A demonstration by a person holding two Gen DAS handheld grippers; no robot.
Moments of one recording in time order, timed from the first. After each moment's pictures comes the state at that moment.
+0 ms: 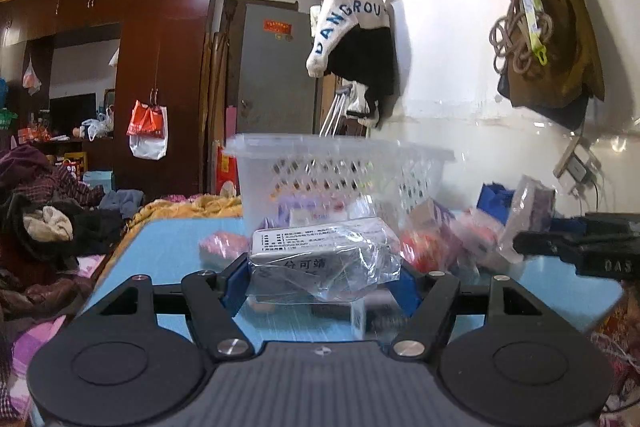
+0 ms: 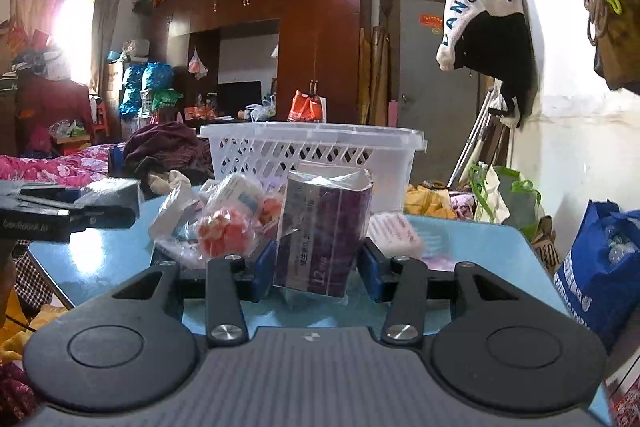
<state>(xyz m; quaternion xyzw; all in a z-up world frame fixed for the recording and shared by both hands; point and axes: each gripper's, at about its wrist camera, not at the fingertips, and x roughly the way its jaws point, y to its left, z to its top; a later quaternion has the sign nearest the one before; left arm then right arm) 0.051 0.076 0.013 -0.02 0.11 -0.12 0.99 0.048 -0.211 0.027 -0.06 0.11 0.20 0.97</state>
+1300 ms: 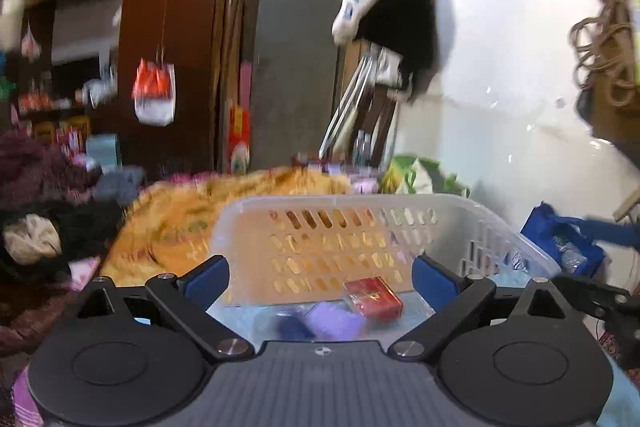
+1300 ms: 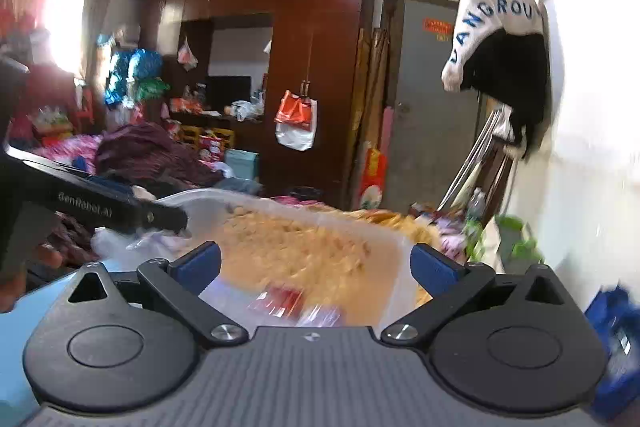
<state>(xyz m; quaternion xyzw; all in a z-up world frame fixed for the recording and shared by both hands) 0.224 0.066 0.097 -0.03 0.19 -0.09 0.98 0.156 -0.196 0.087 -0.06 0.13 0.19 0.97</state>
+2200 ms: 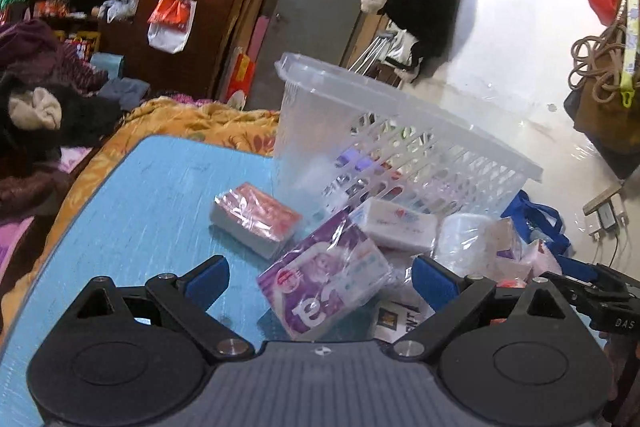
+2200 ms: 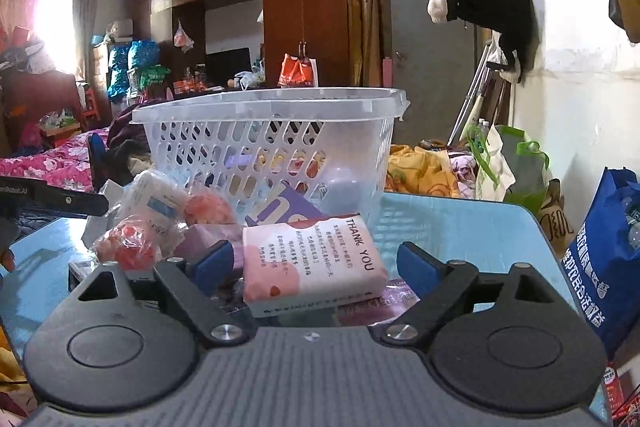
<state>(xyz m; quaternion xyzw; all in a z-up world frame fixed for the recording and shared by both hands) 0.157 0.120 -0.010 -0.15 0.25 -0.12 0.95 0.132 -0.224 0.020 -0.03 0.18 0.20 0.96</state>
